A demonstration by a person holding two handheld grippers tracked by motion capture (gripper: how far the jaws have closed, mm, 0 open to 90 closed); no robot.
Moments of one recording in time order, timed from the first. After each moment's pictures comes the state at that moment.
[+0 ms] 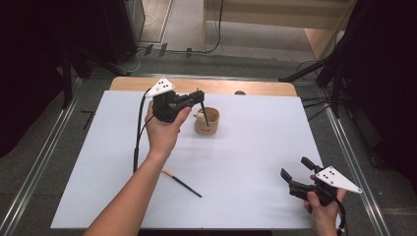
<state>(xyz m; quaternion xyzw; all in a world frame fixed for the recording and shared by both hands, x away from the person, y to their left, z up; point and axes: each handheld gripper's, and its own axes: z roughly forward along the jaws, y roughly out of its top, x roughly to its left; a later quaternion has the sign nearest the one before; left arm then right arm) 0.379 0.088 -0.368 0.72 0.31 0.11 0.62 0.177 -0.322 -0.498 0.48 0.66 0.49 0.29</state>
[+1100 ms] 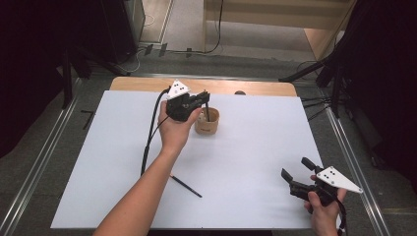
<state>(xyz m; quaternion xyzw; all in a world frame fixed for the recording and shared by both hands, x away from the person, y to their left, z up) 0.400 0.060 -0.404 0.74 0.33 0.16 0.57 0.177 -0.324 -0.500 0.49 0.66 0.49 0.29</state>
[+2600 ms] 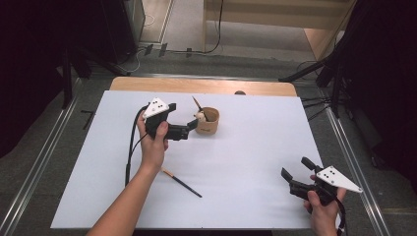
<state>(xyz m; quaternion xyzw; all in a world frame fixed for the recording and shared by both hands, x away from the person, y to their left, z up) 0.357 0.118 -0.415 0.74 0.33 0.15 0.57 0.179 -0.324 -0.500 0.49 0.66 0.50 0.28</state>
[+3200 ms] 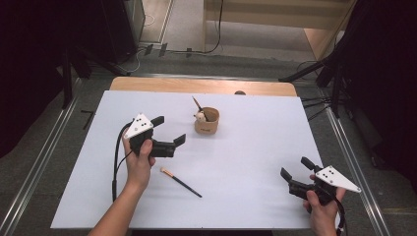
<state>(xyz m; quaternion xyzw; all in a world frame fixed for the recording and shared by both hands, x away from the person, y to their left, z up) 0.317 0.156 -0.428 0.74 0.32 0.16 0.57 0.179 -0.322 -0.501 0.49 0.66 0.49 0.29</state>
